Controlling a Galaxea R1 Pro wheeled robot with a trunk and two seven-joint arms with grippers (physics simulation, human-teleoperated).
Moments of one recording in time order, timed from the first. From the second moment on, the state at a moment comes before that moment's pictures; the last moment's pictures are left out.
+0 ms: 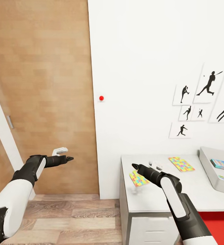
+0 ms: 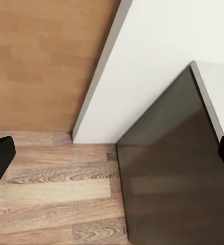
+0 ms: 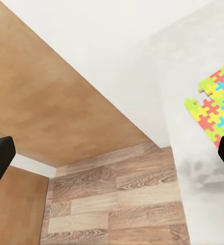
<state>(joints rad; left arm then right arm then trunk) -0.92 0.18 0.25 -0.58 -0.09 0.63 -0.51 -0.44 -0.01 0.08 -1.39 -0.78 0.72 -0.26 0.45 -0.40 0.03</state>
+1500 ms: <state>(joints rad) -0.92 0.18 0.25 -0.58 -0.09 0.63 -0.51 -0.44 -0.01 0.08 -1.39 -0.79 0.72 -0.26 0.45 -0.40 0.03</state>
